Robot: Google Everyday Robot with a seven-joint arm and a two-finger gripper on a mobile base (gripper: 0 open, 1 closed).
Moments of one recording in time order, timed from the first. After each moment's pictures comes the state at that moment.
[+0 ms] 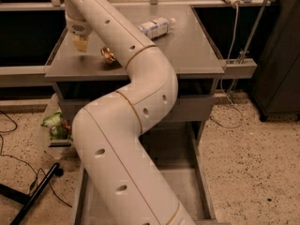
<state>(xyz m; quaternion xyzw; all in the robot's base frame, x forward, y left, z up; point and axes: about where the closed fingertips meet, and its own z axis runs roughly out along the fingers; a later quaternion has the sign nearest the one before) 0.794 0.228 0.856 -0.71 0.67 -0.01 0.20</state>
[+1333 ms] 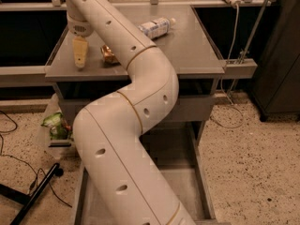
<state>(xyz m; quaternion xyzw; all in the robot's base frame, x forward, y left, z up) 0.797 0.230 0.853 -0.71 0.67 -0.01 0.20</state>
